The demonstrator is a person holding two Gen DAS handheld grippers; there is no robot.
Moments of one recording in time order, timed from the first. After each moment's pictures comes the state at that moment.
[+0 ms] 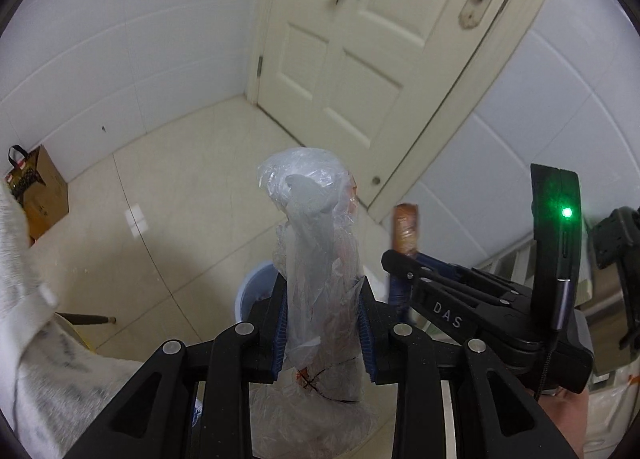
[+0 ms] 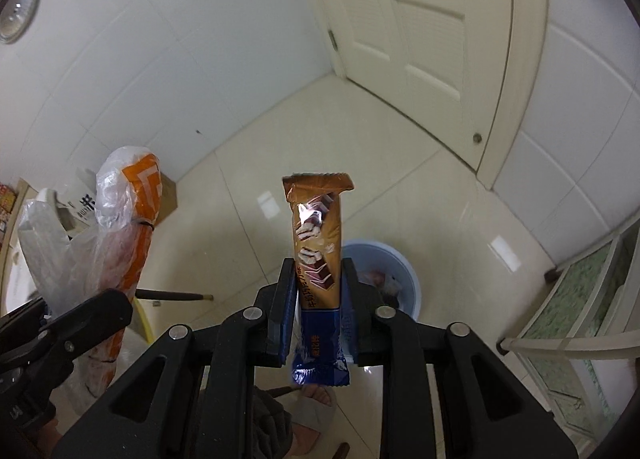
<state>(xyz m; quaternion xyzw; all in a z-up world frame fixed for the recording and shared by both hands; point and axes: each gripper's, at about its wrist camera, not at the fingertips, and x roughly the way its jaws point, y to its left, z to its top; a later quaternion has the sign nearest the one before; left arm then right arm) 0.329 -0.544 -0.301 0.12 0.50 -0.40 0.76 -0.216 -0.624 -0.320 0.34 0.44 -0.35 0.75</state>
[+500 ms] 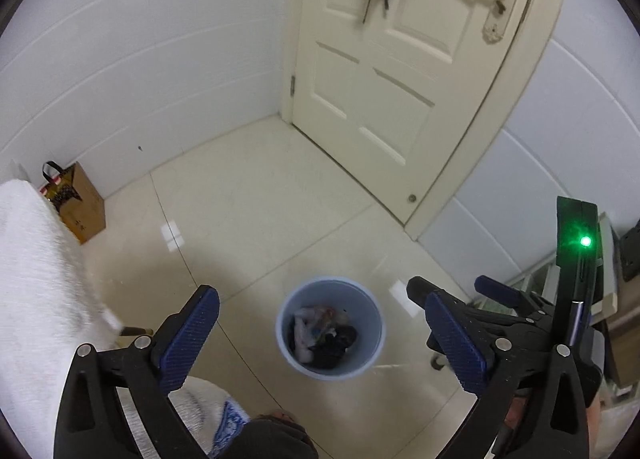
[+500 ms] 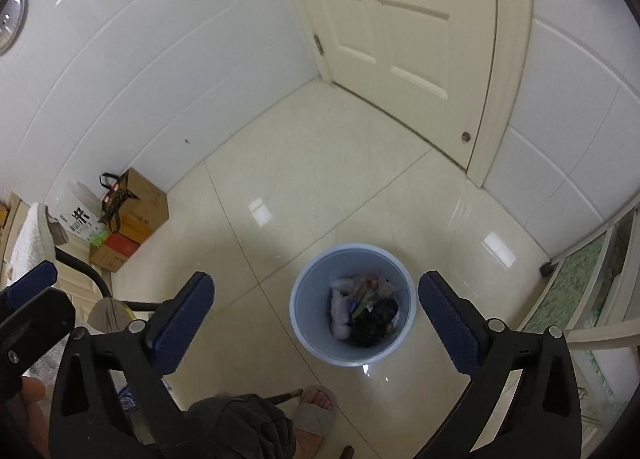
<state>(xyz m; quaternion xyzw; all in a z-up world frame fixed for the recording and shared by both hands) 0.331 -0.555 -0.272 0.14 0.46 -0.35 0.80 -0.219 -0.622 -0.315 0.35 0.42 -0.38 0.75</state>
